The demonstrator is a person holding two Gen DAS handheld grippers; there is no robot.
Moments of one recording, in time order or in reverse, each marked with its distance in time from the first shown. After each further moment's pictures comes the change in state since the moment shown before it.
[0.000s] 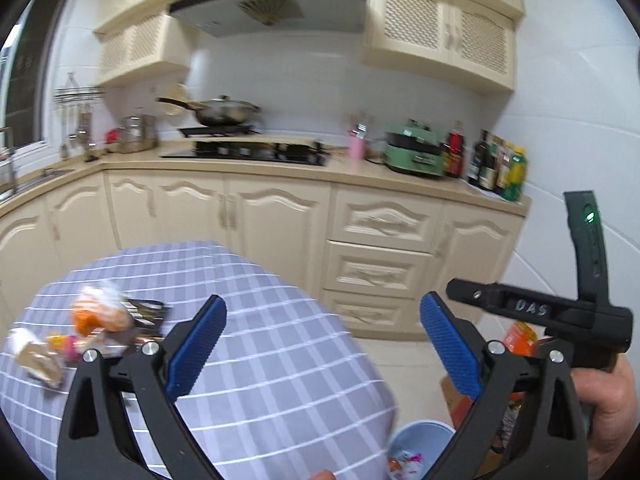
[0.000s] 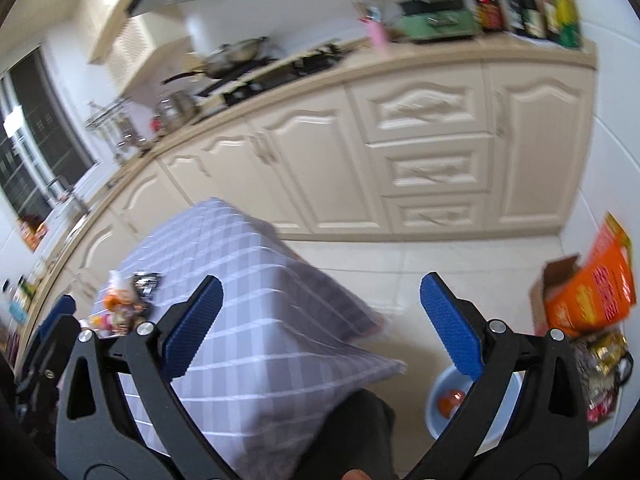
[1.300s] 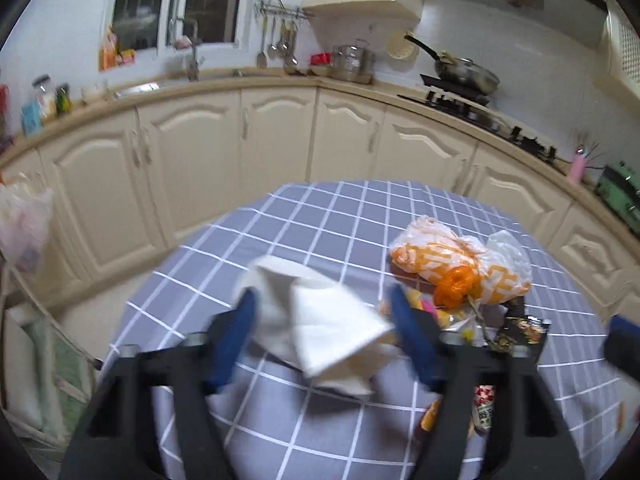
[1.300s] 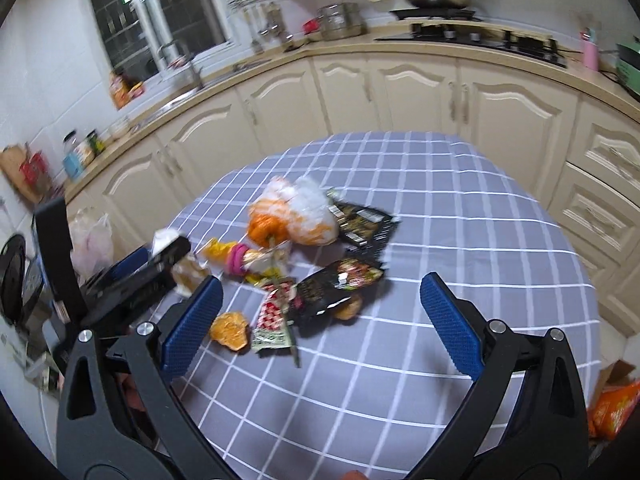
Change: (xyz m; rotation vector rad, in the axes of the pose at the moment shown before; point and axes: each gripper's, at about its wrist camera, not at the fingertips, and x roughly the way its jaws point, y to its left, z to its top) left arm -0.010 0.313 -0.059 -0.373 0.172 0.540; right arm 0.118 0.264 -0.075 -0.436 0.241 0.330
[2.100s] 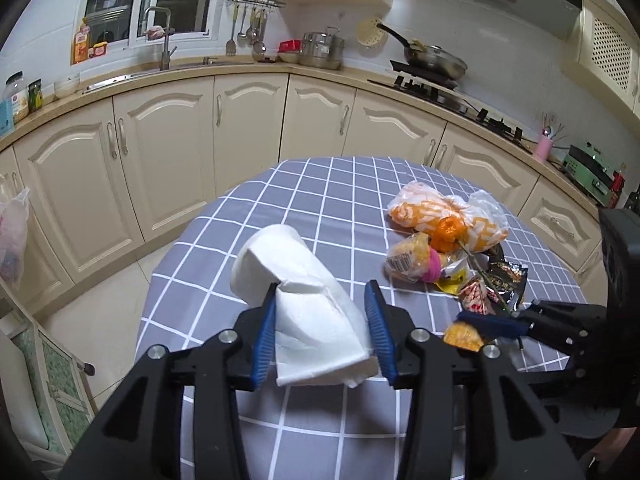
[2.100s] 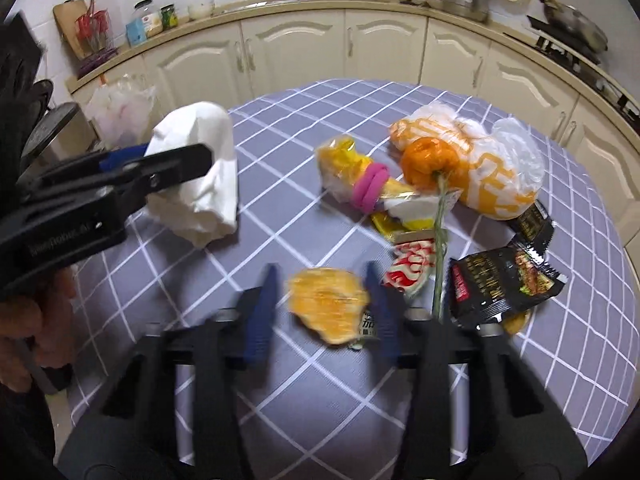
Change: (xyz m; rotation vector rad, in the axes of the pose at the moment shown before) left arm -0.026 0.036 -0.025 0.063 0.044 -0.117; right arm 0.080 0.083 -0.044 -0.379 0.195 0.091
